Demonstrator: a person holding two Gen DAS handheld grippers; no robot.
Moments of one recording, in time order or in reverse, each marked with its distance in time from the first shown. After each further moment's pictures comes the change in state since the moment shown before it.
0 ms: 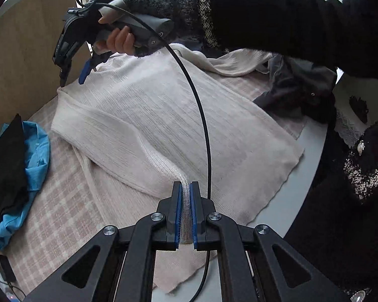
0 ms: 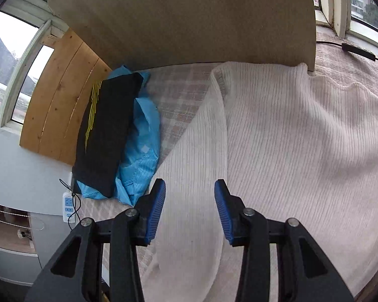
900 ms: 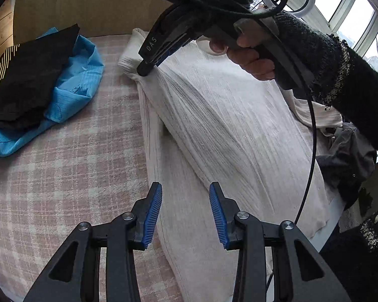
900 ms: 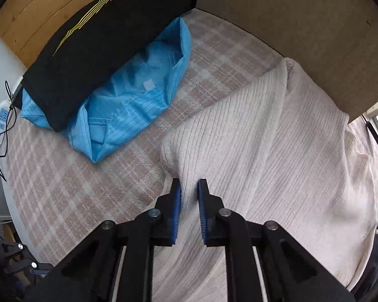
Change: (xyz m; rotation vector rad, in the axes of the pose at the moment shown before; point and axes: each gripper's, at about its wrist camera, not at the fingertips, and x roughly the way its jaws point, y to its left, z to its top) left arm 0.047 0.107 -0.021 -0.456 -0.019 0.071; right arm 0.055 0.075 -0.032 -0.412 0.138 -0.283
